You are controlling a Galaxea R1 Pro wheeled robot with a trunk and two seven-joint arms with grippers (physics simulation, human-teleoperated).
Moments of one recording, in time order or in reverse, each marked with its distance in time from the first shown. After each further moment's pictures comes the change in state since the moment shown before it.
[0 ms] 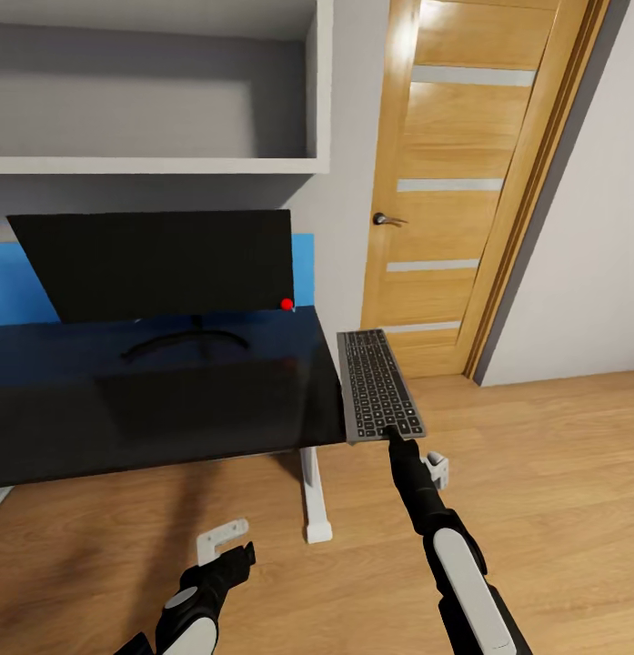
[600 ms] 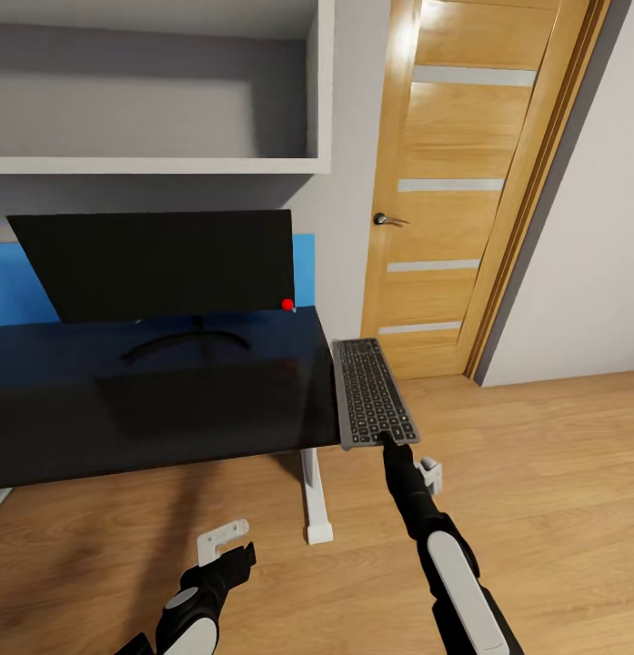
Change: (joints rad) left arm 0.000 -0.002 -0.002 0.002 0.000 0.000 0.000; right arm 0.000 0.012 0.010 0.037 -0.022 0.000 -0.002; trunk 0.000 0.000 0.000
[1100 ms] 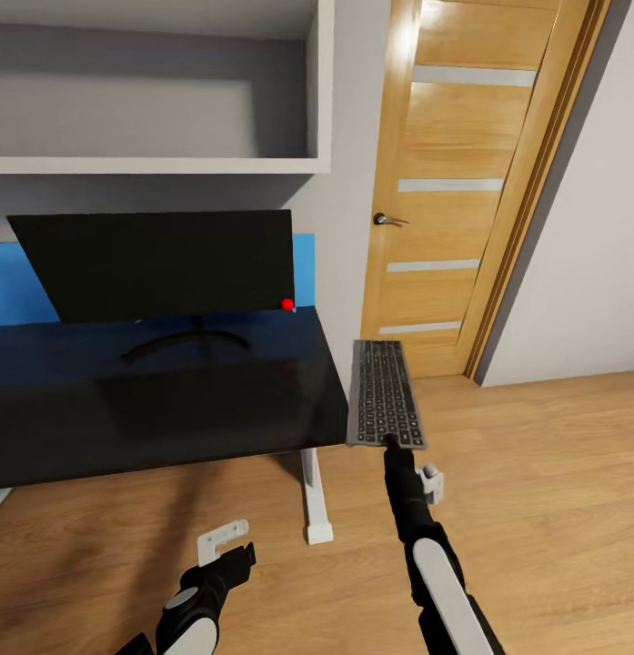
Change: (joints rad) left arm 0.000 0.000 0.000 0.000 0.000 0.000 0.000; right arm 0.017 0.032 0.045 0.008 -0.002 -0.201 -0.007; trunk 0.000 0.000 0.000
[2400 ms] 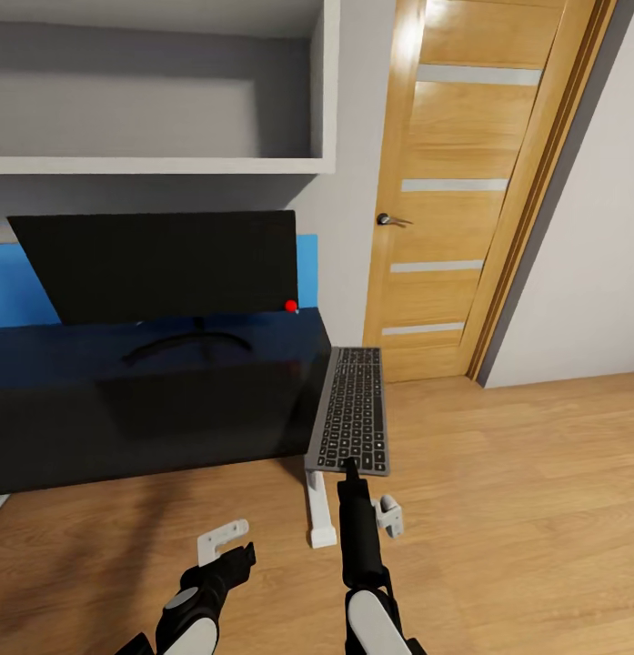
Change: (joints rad) left arm 0.000 0.000 0.001 0.000 0.000 0.000 0.000; right arm 0.046 0.001 0.378 0.062 -0.029 -0.397 0.005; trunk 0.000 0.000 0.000
